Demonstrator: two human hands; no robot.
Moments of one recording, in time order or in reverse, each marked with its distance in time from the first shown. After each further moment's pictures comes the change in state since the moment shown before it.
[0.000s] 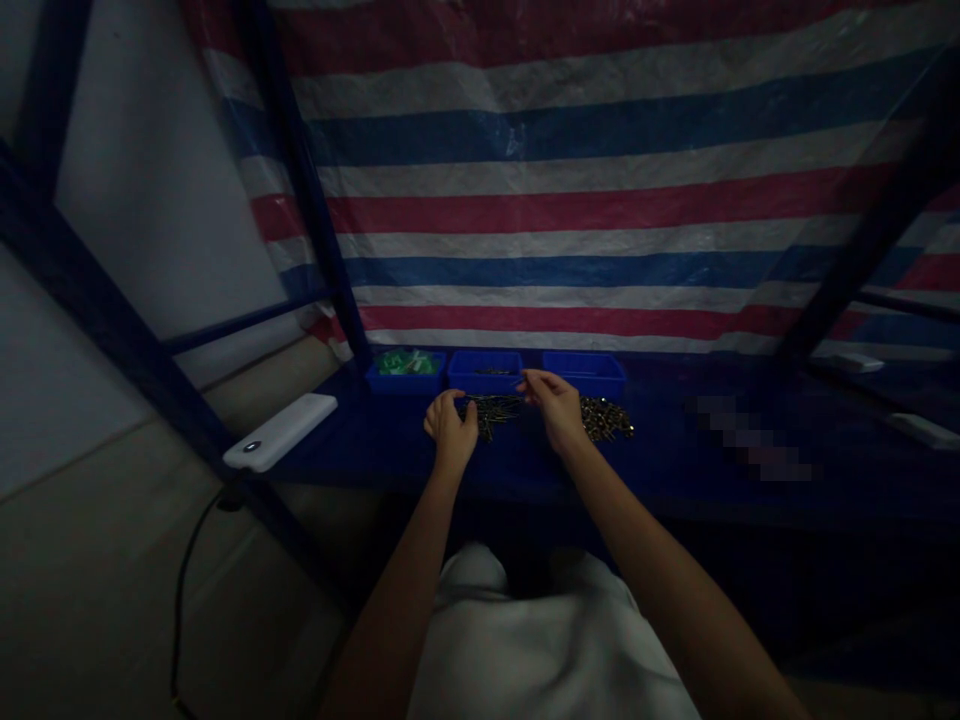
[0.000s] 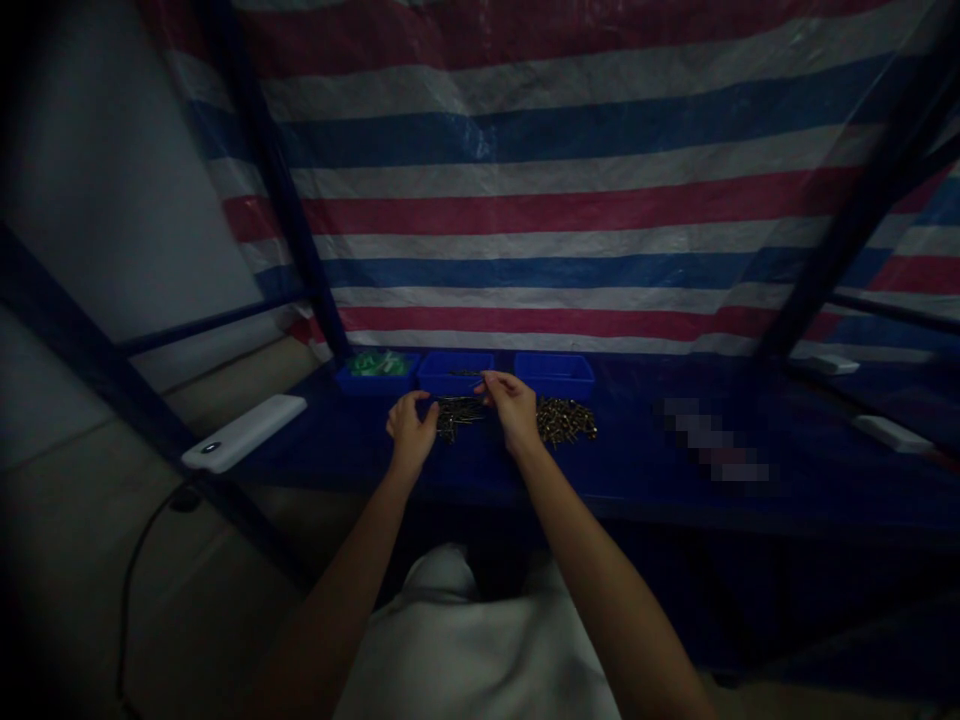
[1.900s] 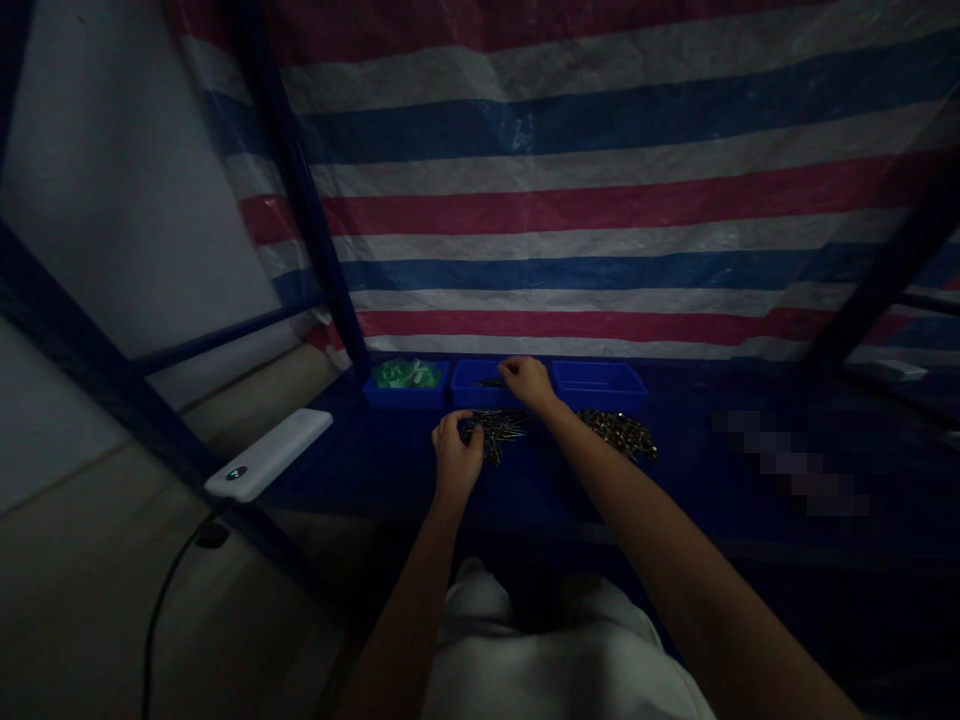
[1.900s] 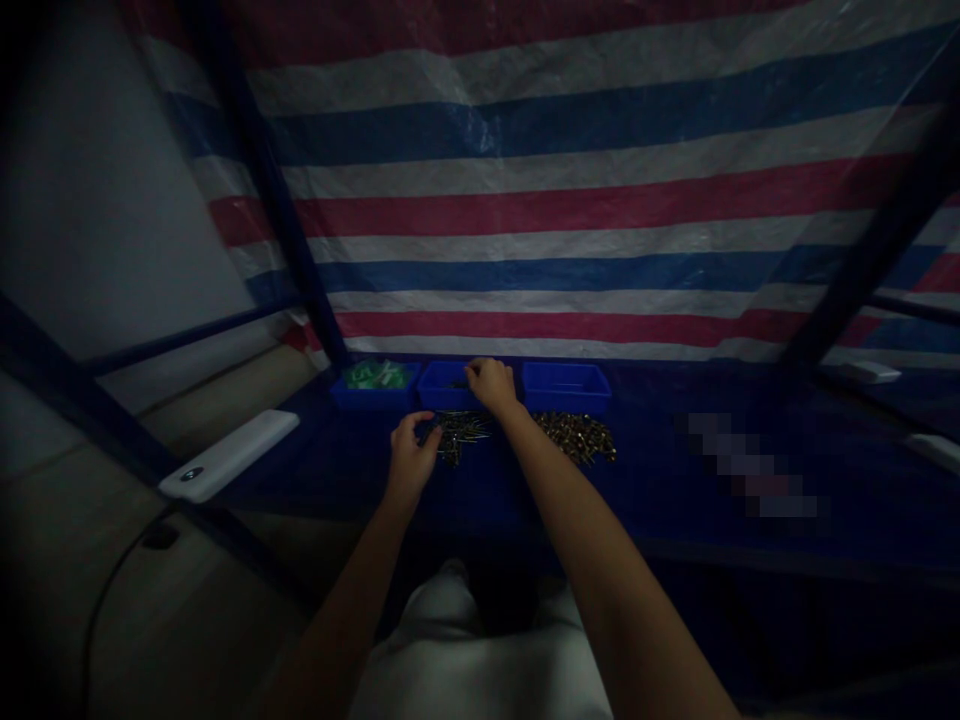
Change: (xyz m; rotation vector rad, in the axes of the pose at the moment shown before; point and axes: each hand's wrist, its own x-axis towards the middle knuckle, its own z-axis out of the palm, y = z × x) left_hand 0.004 -0.016 0.004 -0.211 -0.091 -0.013; right_hand 0.098 0.035 0.033 -1.081 -0.242 -0.130
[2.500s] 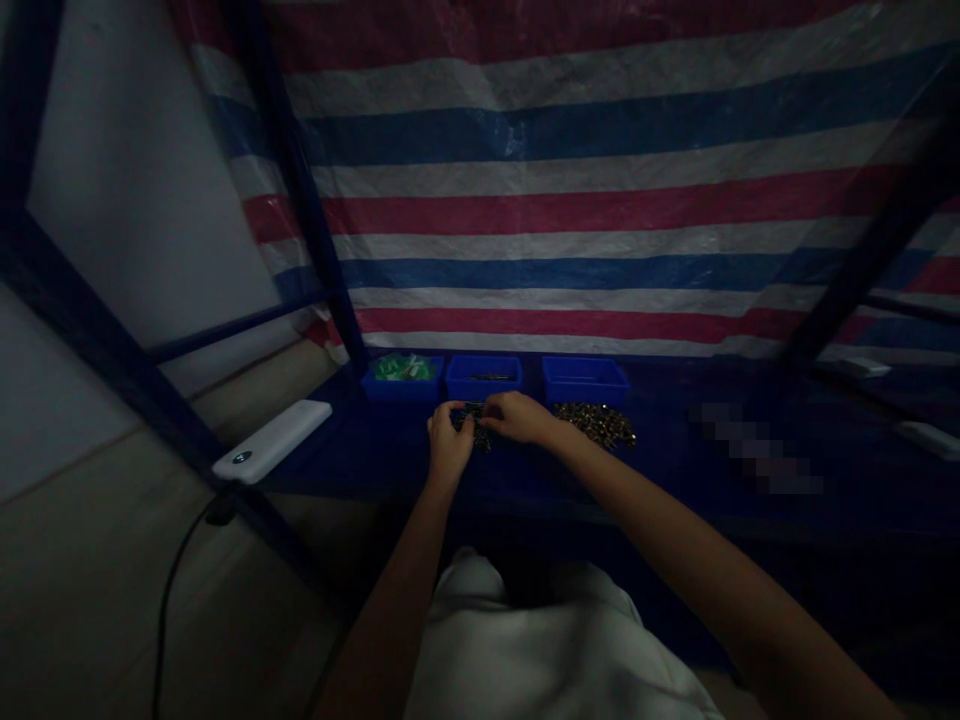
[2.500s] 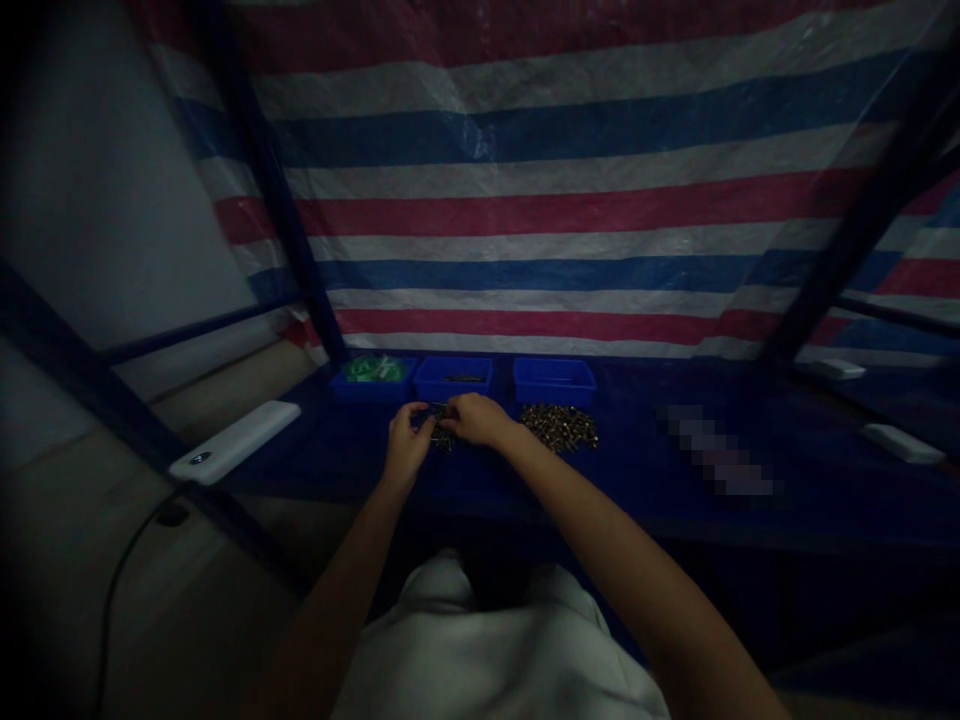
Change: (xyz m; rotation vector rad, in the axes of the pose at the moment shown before) left_hand 0.002 0.000 0.002 -0.026 0.006 -0.012; right_hand -0.074 -0.026 -0.029 -0.183 -0.411 -0.289
